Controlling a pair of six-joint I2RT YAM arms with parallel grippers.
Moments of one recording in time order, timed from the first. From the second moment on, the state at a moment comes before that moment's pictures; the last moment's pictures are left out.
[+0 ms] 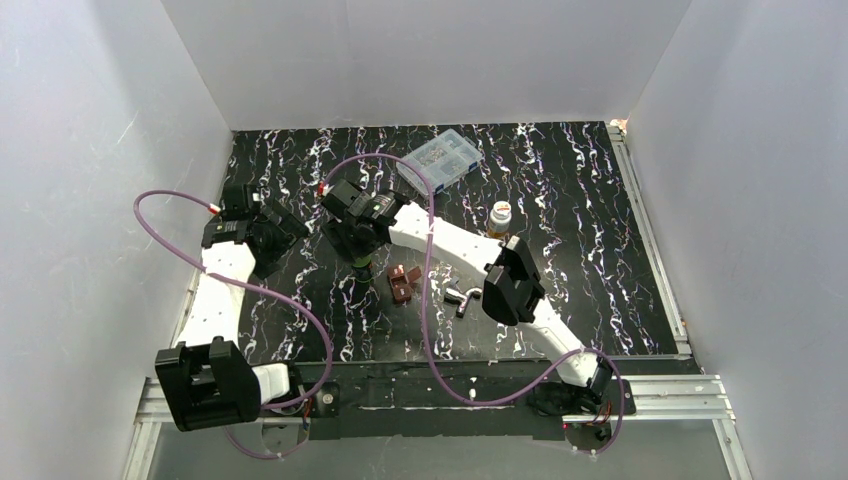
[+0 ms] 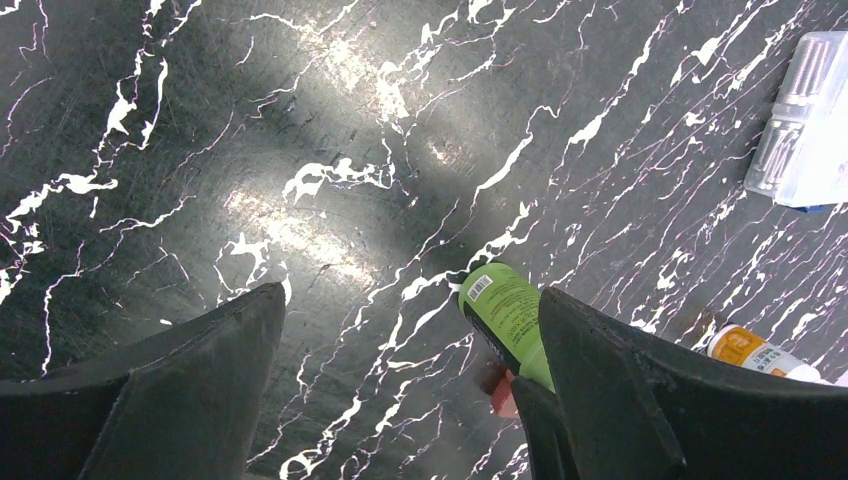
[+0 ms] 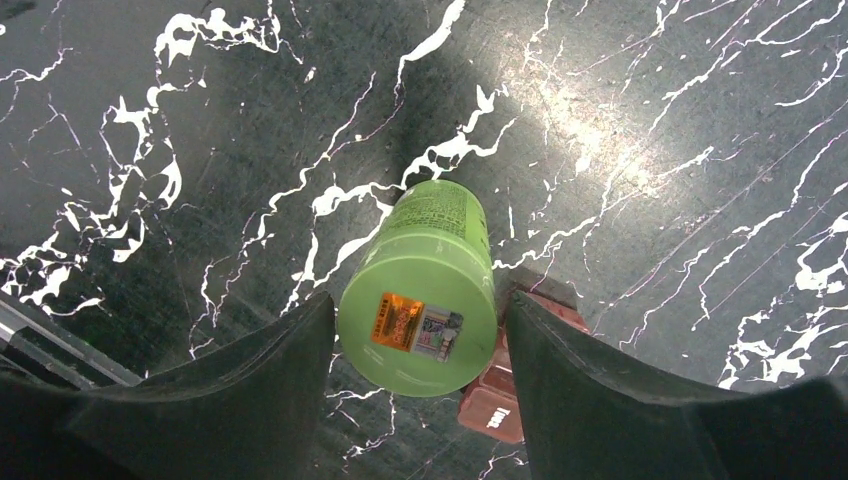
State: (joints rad) left arm 0.14 1.22 0.99 -0.79 0.02 -0.69; right arm 1.07 2.37 2.35 -0.98 0.09 0.34
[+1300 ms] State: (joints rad) left arm -0.70 0.93 0.63 0.15 0.29 -0.04; right arm 0.79 1.66 2.01 -1.18 -0.15 0.37
